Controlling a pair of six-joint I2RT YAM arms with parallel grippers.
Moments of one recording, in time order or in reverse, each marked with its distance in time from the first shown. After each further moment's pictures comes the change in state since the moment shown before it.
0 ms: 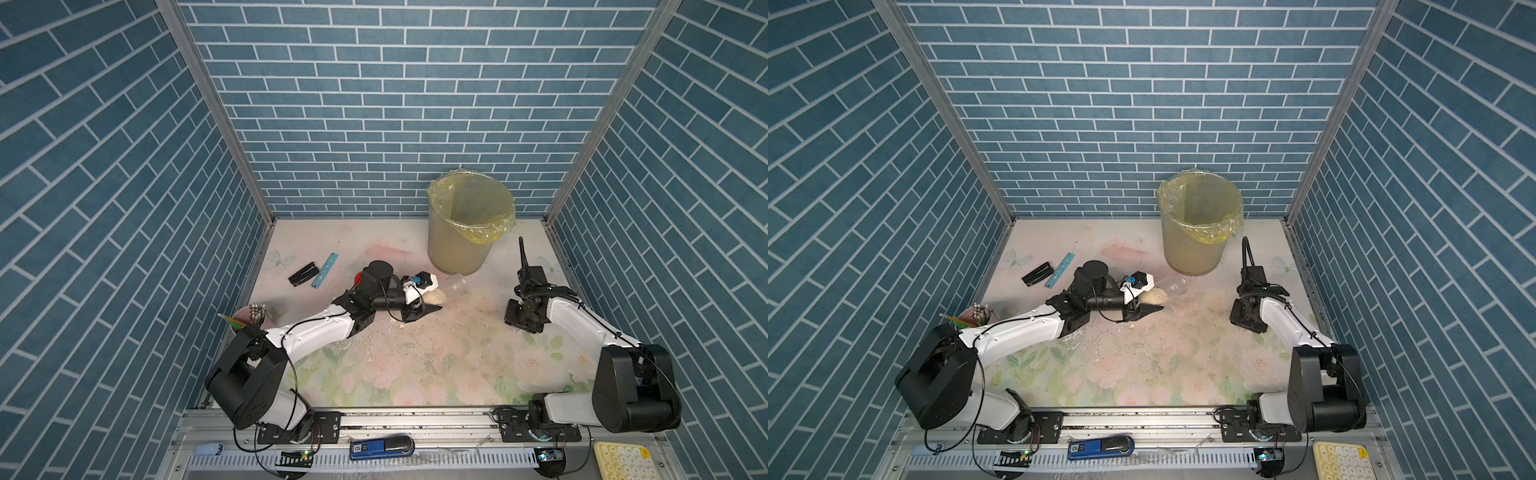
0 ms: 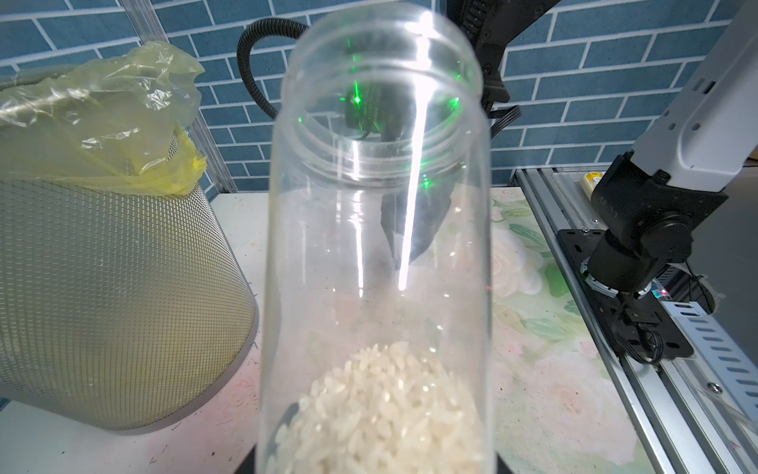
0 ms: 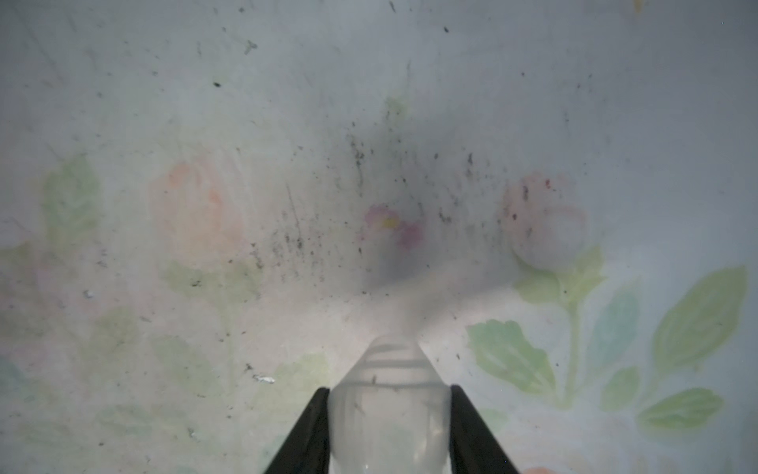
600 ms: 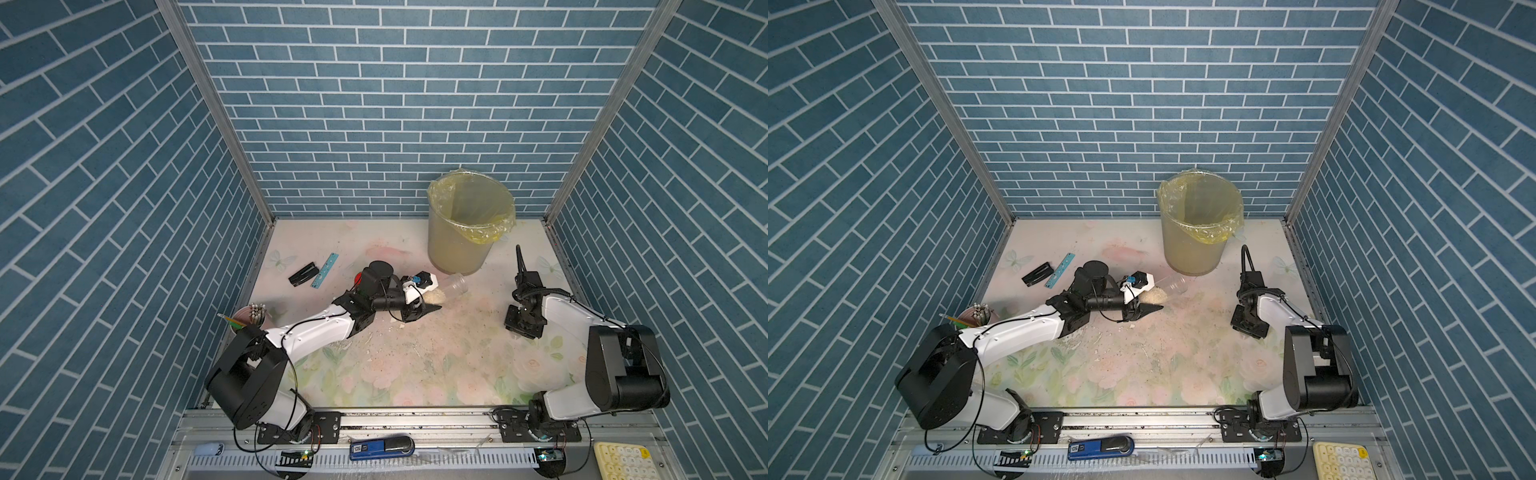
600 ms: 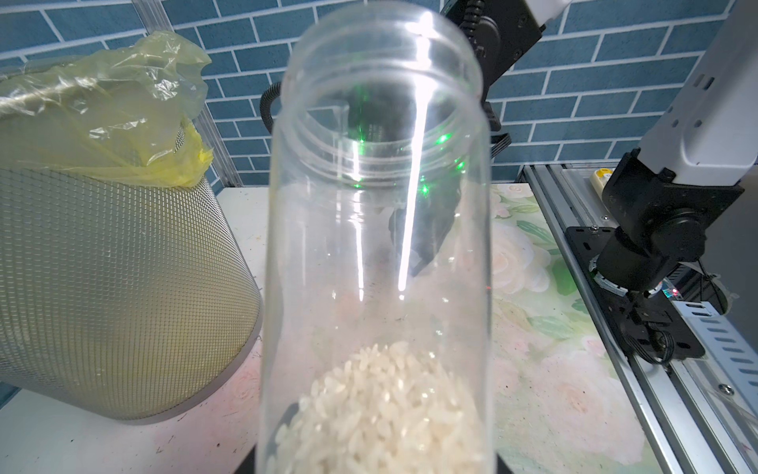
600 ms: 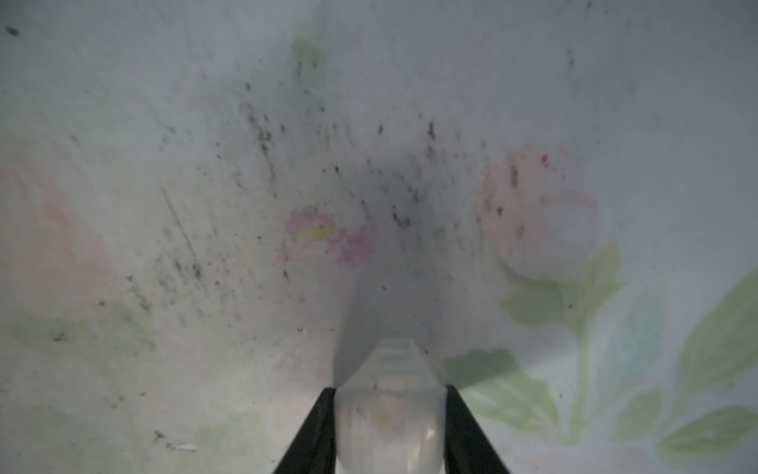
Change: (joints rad) left arm 0.000 0.000 0.000 -0.008 -0.020 0.000; right arm -0.025 0.103 -0.046 0.061 0.018 0.021
